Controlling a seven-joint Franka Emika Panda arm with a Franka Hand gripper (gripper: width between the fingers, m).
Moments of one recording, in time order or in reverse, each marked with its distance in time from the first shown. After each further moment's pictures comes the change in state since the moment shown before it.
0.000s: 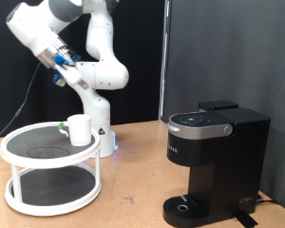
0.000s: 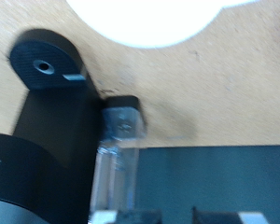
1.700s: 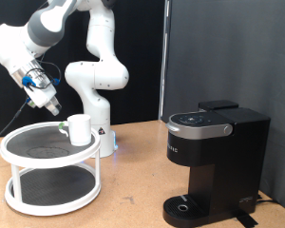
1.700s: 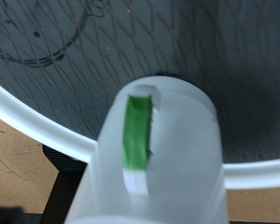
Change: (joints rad) arm -0.031 0.138 -0.122 -0.084 -0.058 0.278 -0.185
